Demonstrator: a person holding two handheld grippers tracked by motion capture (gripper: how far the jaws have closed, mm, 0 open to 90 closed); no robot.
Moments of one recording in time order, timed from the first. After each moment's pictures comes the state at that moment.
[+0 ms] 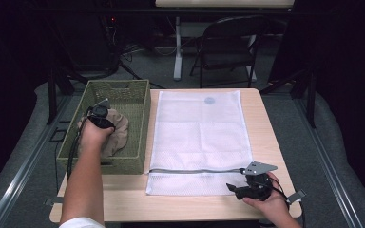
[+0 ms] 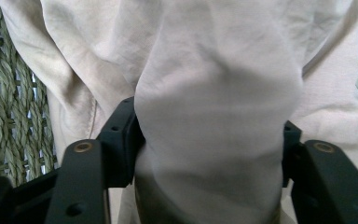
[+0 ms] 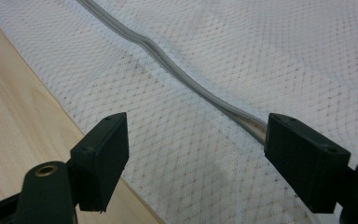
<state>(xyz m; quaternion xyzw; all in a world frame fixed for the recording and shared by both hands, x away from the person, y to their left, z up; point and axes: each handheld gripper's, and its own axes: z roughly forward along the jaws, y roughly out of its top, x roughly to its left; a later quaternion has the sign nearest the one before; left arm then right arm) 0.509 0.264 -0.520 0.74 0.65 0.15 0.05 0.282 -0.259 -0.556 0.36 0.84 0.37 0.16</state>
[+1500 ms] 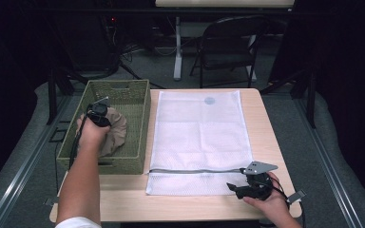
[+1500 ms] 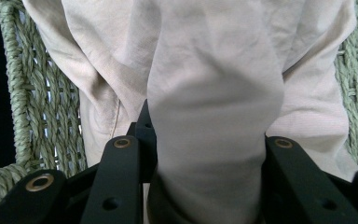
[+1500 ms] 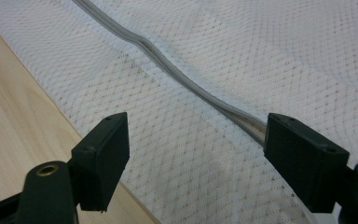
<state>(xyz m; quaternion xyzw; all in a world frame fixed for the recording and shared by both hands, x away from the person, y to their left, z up) 0.508 0.264 -0.507 0.75 0.64 0.17 0.03 0.284 -0.260 -0.557 0.37 0.84 0.37 0.16</state>
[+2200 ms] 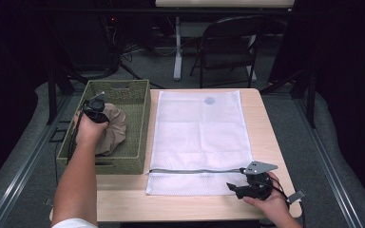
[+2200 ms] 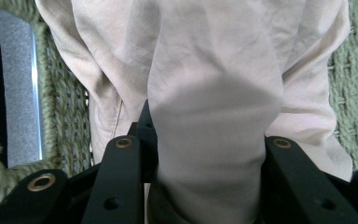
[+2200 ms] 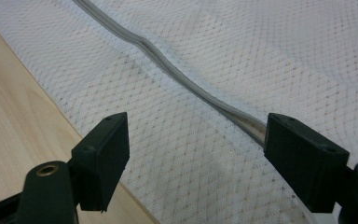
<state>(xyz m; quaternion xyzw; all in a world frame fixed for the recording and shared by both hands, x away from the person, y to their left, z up) 0.507 0.266 -0.485 0.75 0.64 0.17 0.06 0.284 -0.260 -0.558 0.37 0.84 0.37 0.16</state>
